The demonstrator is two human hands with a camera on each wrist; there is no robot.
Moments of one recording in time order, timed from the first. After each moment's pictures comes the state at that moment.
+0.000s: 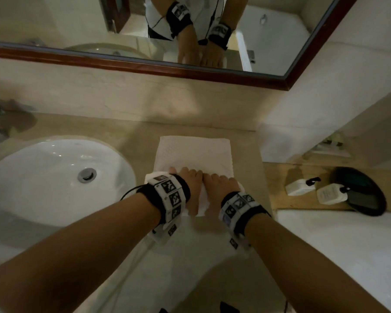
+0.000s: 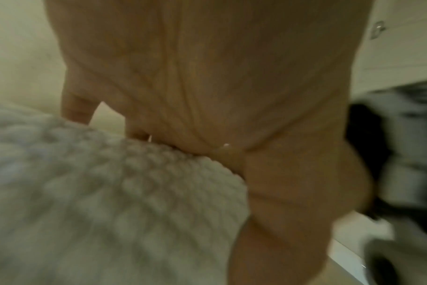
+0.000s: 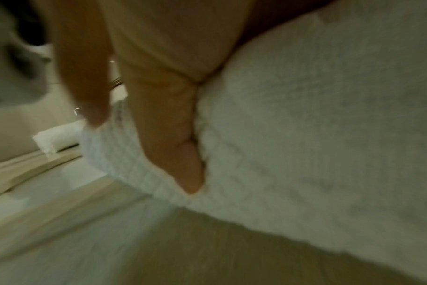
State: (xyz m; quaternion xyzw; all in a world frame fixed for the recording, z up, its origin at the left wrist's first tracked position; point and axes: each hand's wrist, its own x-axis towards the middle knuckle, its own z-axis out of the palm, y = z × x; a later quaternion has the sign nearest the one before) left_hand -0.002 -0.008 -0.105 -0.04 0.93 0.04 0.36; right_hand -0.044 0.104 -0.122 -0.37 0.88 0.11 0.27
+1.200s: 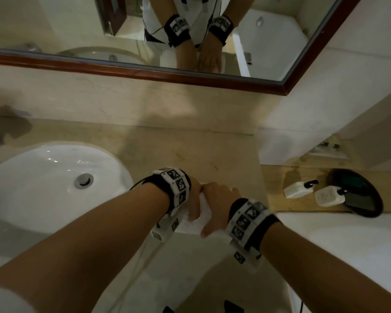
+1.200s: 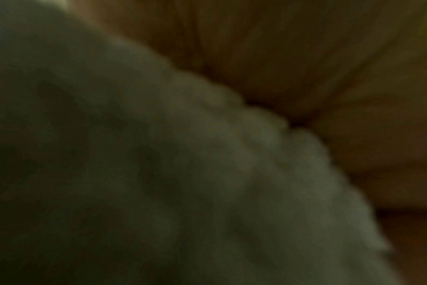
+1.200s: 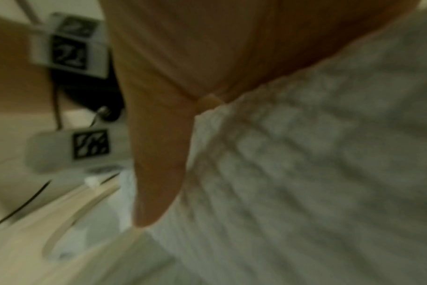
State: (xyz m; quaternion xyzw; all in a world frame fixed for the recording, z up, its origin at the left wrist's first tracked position) left_hand -0.046 -0.028 -0.156 -0.01 0.88 0.08 0.48; right_hand -0.037 0.108 -0.090 -0.38 0.85 0.10 0.35
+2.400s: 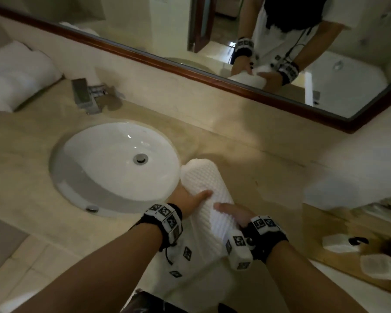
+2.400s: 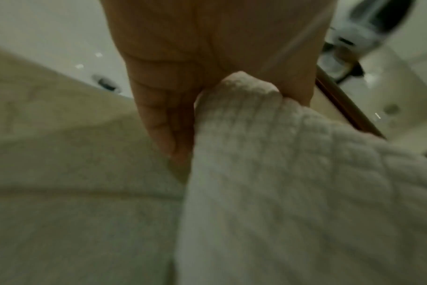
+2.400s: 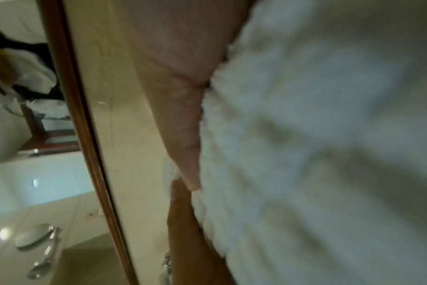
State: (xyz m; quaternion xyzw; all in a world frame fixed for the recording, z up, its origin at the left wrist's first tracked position) left_hand 0.107 -0.031 -0.136 -0.48 0.67 0.57 0.01; right_hand -0.013 0.101 -0.123 -0.02 0.72 -0.36 0.59
